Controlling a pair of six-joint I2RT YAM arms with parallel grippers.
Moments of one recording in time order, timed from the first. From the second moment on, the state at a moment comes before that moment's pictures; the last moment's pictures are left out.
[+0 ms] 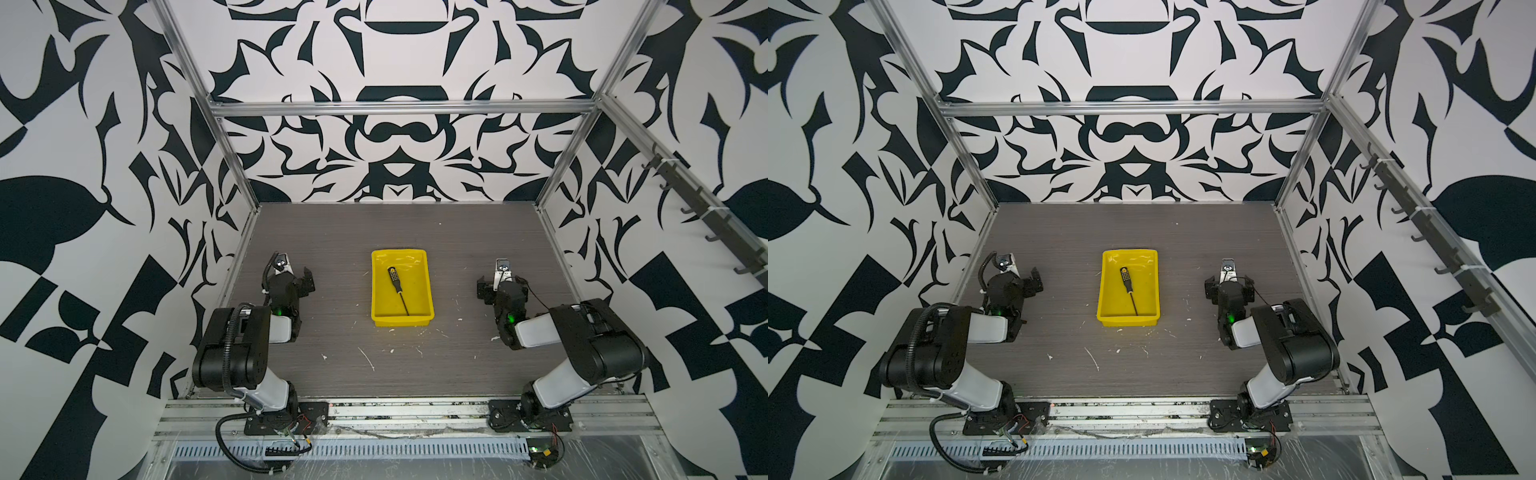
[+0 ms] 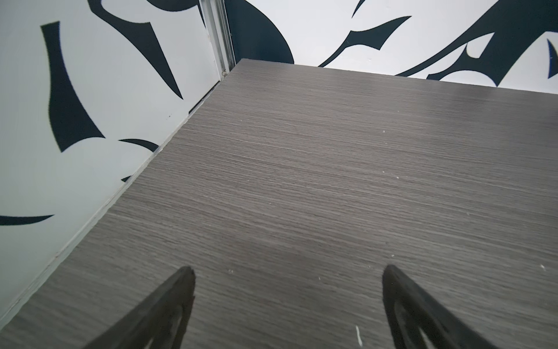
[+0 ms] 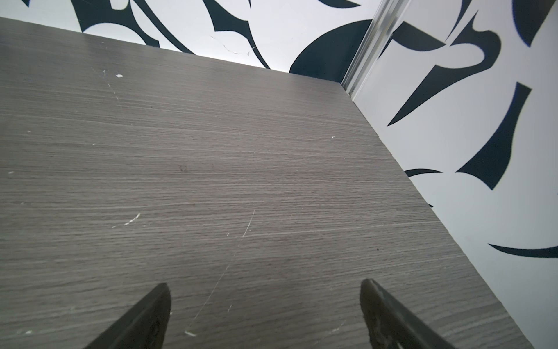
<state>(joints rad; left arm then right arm) 0.01 1.56 0.36 0.84 -0.20 -0.08 0.19 1.59 0.29 0.90 0.39 -0.05</state>
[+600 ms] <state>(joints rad) 0.01 1.56 0.36 0.84 -0.19 -0.08 0.16 1.59 0.31 0.87 0.35 -0.04</state>
